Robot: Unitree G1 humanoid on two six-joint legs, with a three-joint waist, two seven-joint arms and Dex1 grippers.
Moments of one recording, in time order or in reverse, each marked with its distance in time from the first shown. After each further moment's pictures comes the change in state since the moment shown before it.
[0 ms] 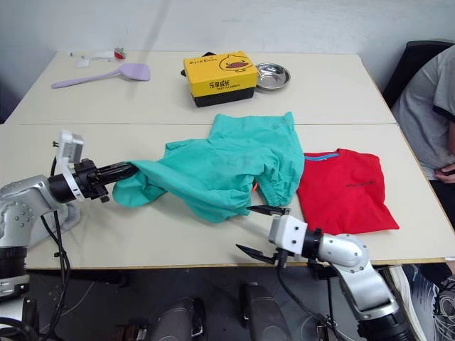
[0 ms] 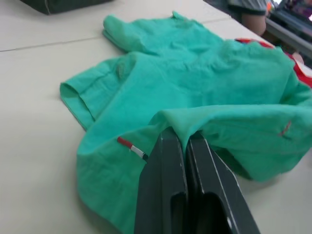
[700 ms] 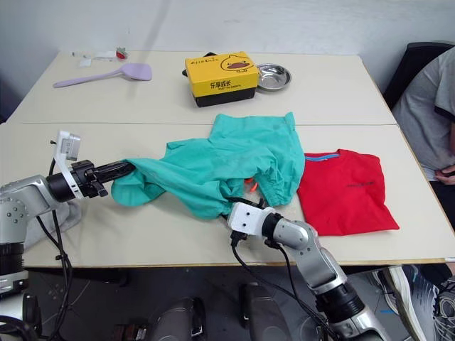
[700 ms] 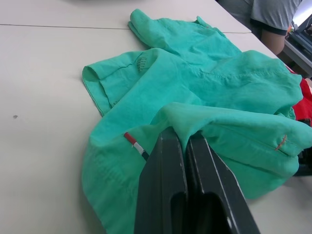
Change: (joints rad) left arm -0.011 -0.001 0.013 0.004 -0.012 0.088 0.052; right arm -0.231 0.145 0.165 0.193 -0.364 0.093 -0.248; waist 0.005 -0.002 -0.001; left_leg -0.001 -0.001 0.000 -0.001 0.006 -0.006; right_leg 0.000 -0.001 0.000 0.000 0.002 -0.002
